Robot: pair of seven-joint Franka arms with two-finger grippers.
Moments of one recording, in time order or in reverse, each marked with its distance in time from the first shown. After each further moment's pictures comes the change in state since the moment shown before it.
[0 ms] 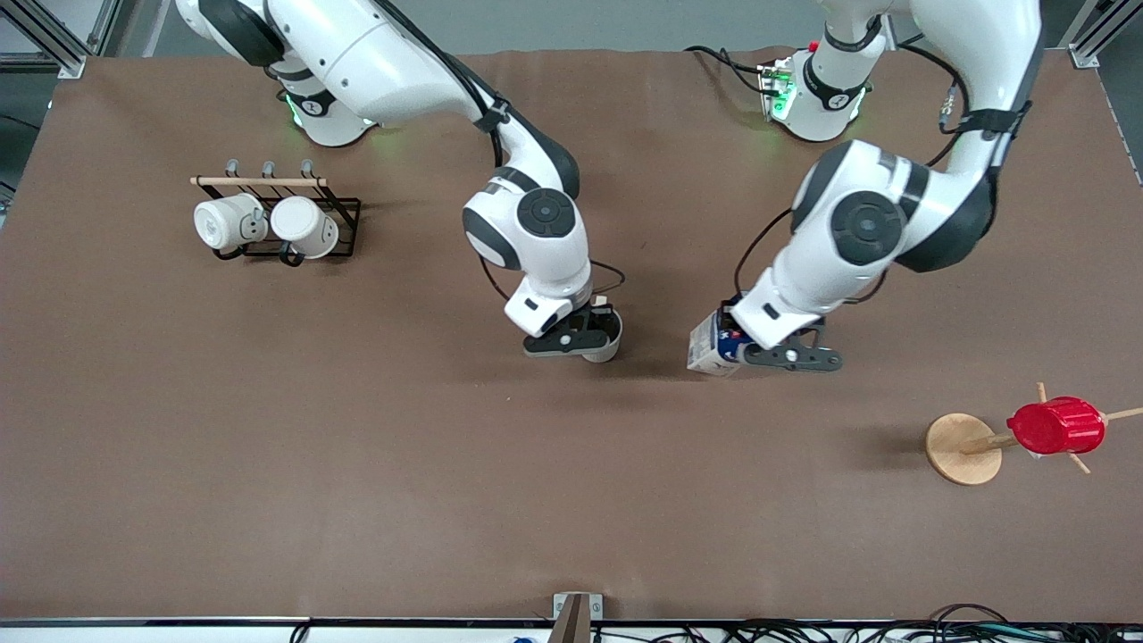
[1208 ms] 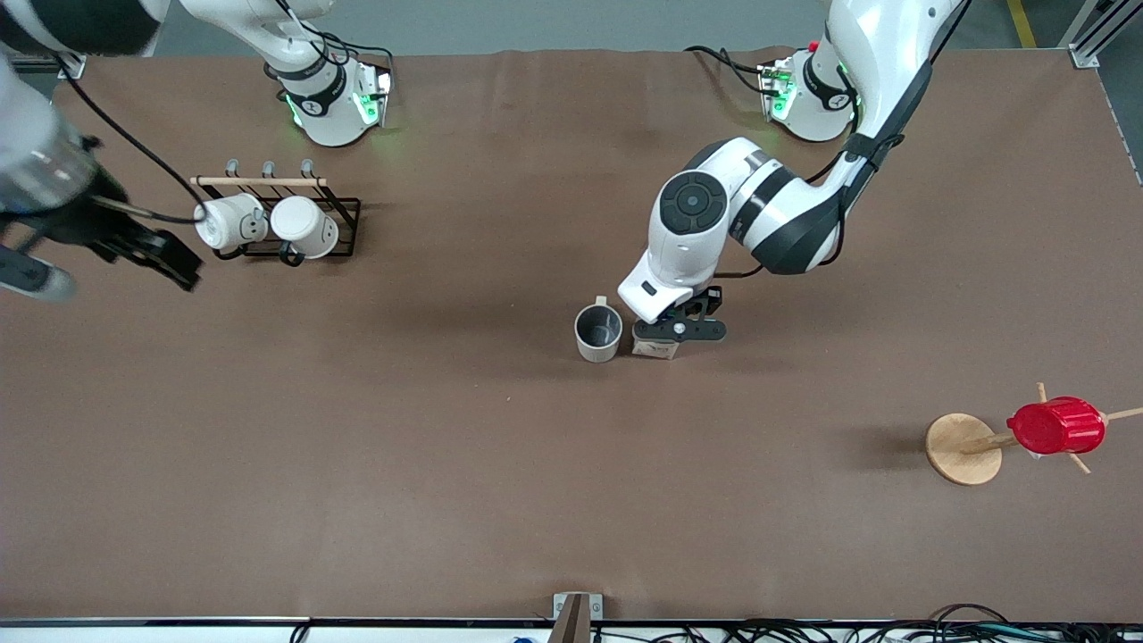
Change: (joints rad) left arm -0.095 0.130 -0.128 0.045 0.202 -0.003 -0.320; right arm -0.543 -0.638 -0.091 0.013 0.096 -0.762 -0.400
